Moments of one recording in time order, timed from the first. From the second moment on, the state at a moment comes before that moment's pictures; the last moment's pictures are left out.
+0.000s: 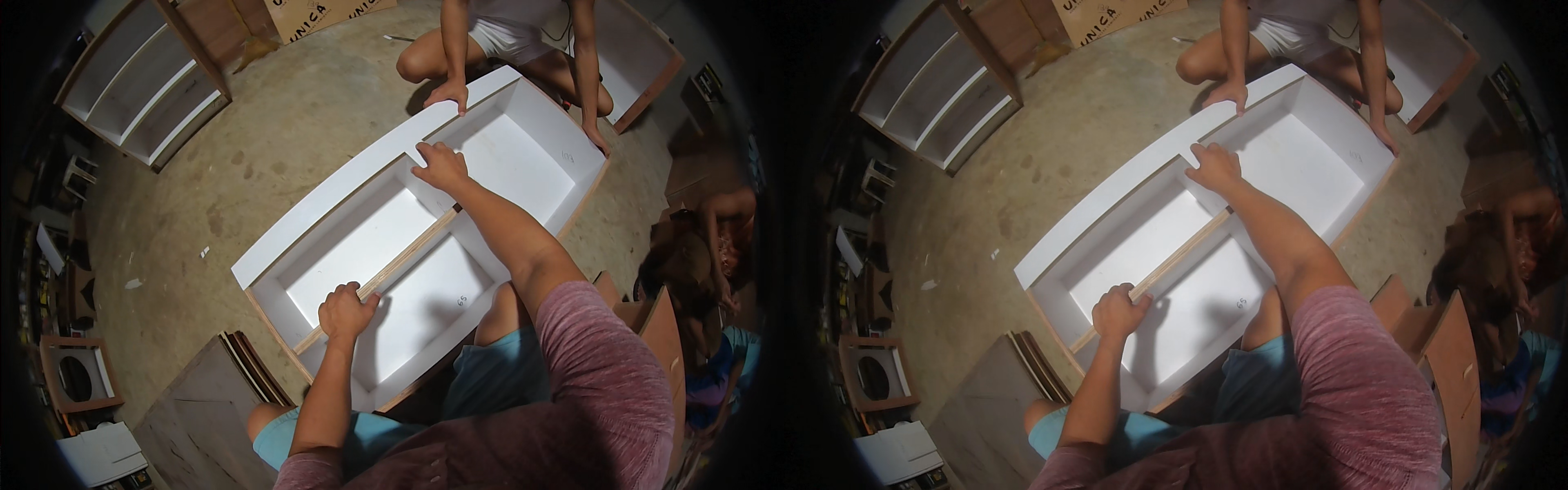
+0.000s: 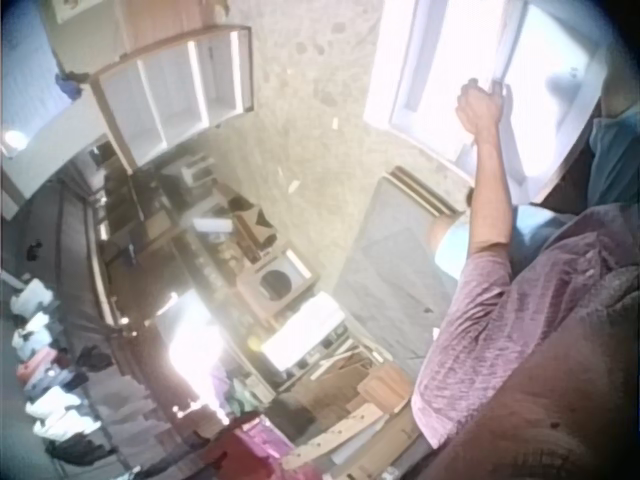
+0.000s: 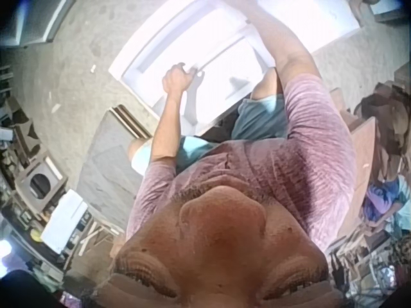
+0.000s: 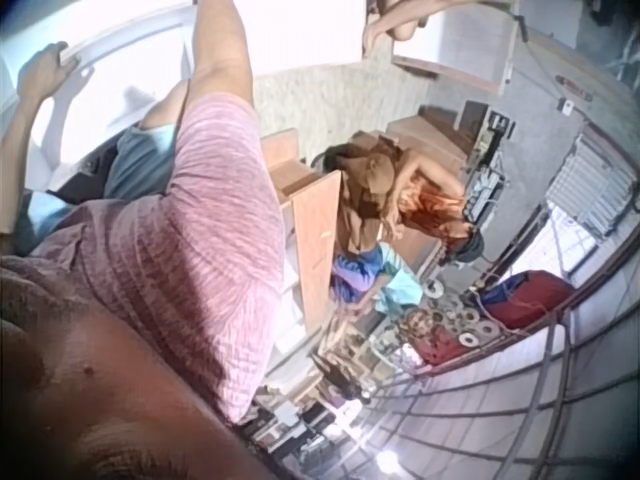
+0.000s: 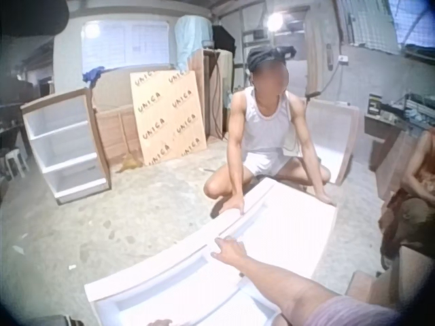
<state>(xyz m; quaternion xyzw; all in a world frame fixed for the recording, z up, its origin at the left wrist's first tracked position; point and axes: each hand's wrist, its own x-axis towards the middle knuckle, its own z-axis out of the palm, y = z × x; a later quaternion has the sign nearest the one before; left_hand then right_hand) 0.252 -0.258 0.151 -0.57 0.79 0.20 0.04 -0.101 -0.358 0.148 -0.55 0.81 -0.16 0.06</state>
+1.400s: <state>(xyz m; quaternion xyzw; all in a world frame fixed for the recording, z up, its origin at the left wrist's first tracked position) 0.253 -0.259 0.153 -0.57 0.79 0.21 0.06 -0.175 -0.309 0.189 -0.54 0.79 -0.26 0.11</state>
